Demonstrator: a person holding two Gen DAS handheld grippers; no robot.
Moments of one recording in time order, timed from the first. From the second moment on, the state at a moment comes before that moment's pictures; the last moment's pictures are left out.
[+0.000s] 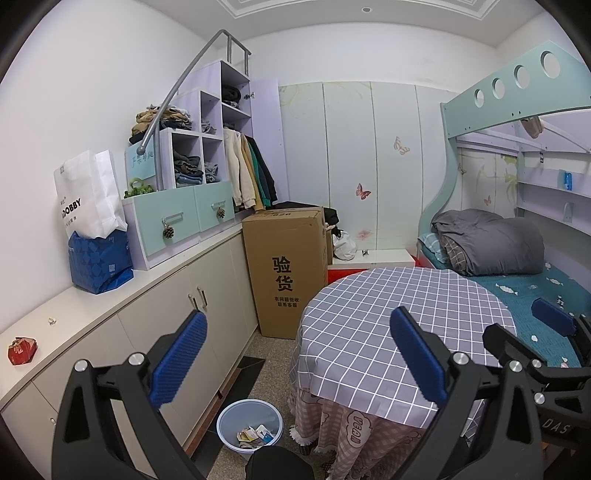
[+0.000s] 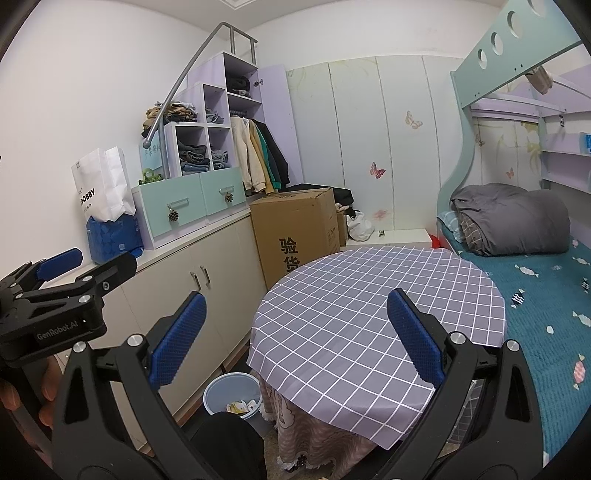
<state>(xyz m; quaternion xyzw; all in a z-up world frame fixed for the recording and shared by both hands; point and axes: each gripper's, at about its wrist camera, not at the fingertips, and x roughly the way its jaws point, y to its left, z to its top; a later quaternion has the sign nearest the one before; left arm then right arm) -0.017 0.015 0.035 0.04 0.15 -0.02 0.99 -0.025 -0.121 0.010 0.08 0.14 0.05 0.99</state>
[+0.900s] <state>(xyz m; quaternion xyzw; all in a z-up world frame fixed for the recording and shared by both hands) -0.015 0.023 0.028 0.05 0.15 -0.02 0.99 -0.024 -0.118 0.004 0.08 0.15 0.05 0.98</state>
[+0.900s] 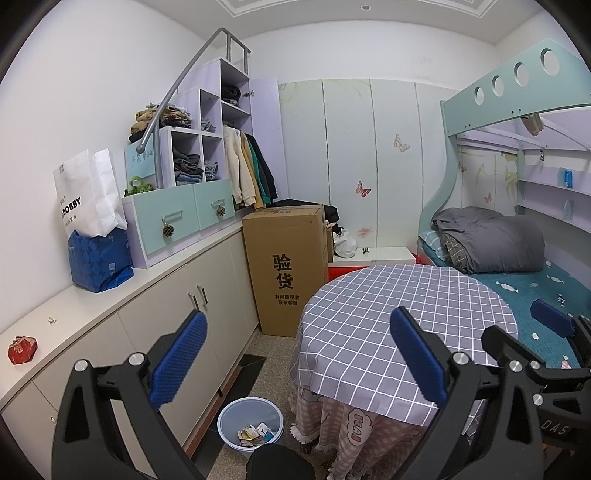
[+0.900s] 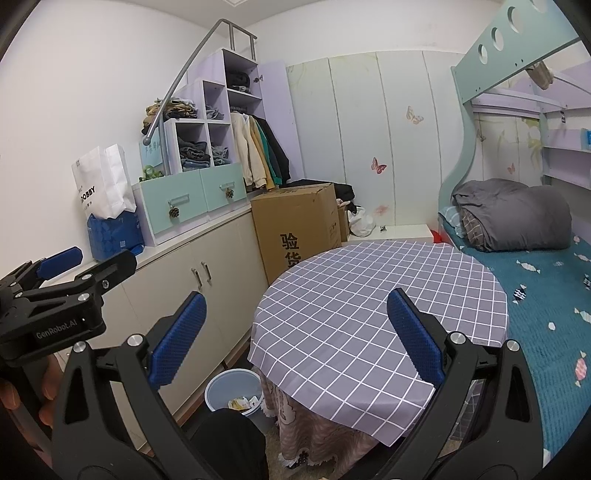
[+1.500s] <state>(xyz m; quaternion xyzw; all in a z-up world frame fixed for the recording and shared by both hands) -0.011 0.032 0.028 0.05 0.16 -0.02 0.99 -0.021 -0.119 0.004 0.08 0.16 0.05 0.98</state>
